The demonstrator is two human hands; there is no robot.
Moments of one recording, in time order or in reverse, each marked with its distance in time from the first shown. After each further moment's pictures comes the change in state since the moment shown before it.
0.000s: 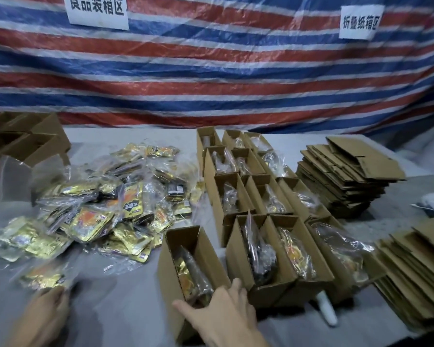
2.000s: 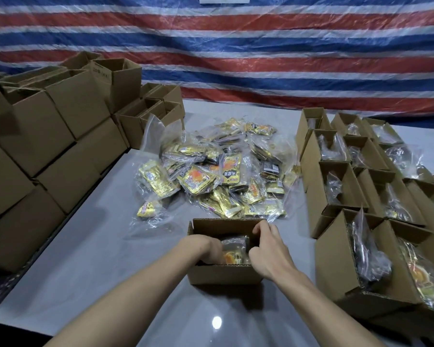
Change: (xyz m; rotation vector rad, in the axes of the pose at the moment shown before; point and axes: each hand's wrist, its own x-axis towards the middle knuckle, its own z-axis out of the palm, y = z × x) left_hand -0.081 0.164 -0.063 0.523 -0.899 0.186; right_hand 0.041 -0.073 0.032 0.169 0.003 -0.510
